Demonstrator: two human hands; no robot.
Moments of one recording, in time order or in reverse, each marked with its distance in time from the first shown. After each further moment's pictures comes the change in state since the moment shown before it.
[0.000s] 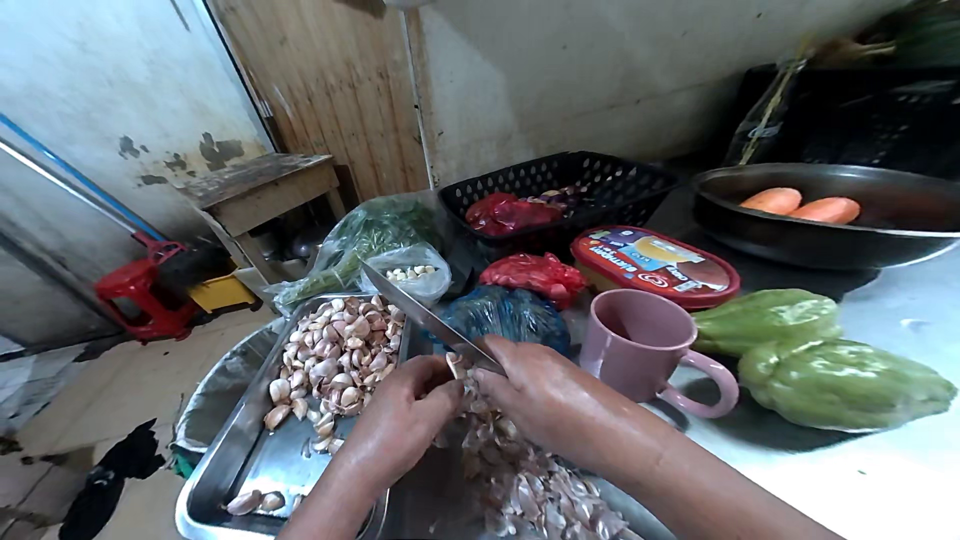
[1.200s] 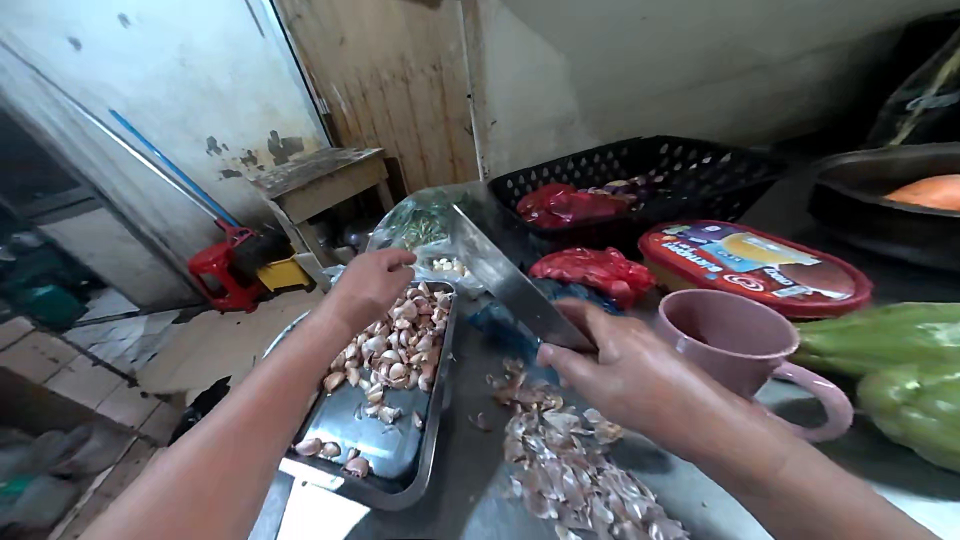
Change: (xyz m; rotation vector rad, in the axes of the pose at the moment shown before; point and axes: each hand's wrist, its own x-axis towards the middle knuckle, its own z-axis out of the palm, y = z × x) left_hand 0.037 0.055 -0.097 0.569 0.257 -0.024; right_hand -0.007 0.021 0.001 0.191 0.315 -0.145
